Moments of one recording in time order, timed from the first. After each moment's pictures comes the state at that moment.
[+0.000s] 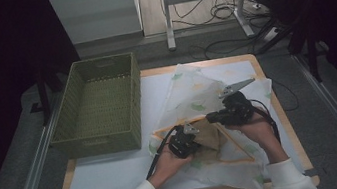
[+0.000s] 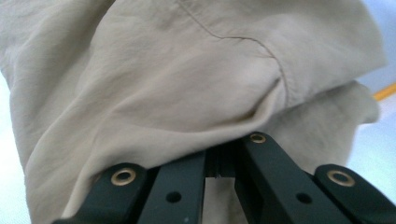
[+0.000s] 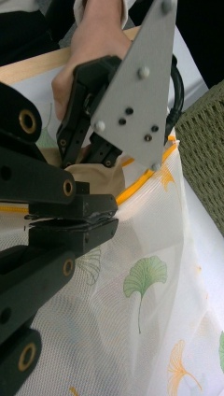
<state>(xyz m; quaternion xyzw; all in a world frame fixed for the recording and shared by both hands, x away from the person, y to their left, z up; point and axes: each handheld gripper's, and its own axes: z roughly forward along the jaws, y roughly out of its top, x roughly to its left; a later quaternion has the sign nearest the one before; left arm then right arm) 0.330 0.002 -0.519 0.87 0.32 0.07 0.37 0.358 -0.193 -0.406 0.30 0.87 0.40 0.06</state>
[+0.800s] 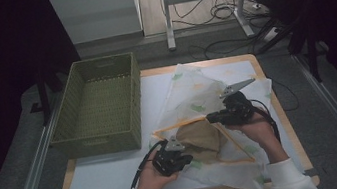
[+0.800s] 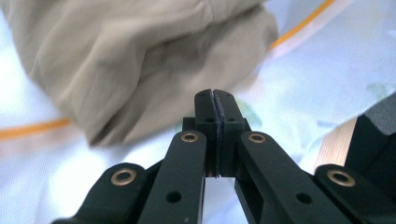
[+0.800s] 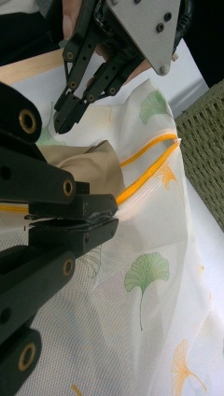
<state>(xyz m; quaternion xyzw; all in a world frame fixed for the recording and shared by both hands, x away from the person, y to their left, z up) 0.279 0.052 -0.513 0.87 0.30 0.04 0.38 0.360 -0.195 -0.408 0.31 0.86 0.39 0.05</state>
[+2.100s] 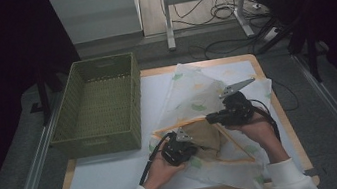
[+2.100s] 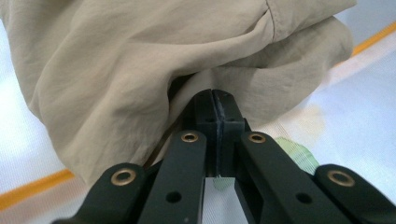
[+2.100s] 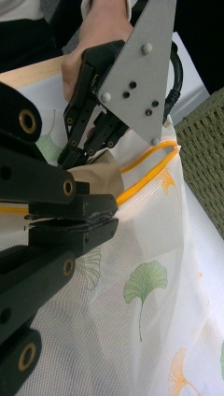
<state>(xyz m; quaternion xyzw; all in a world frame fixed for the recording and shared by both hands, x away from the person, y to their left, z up) 0.316 0.022 -0.526 0.88 0.31 0.06 0.36 0.358 -0.194 -0.406 0.30 0.87 0.40 0.05</state>
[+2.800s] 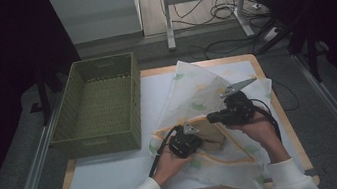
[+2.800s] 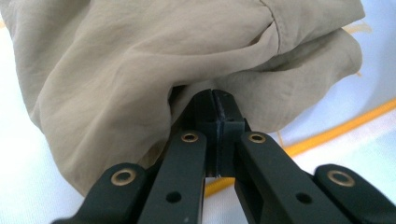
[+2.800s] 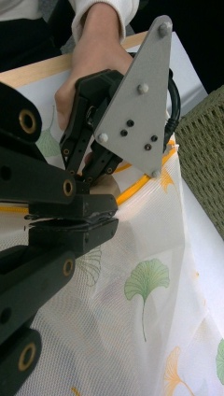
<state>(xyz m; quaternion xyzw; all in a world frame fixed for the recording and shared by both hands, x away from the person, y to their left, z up) 0.336 -0.001 -0.527 0.87 0.33 0.08 0.36 0.359 -0.197 -0.405 0.30 0.87 0.40 0.05</state>
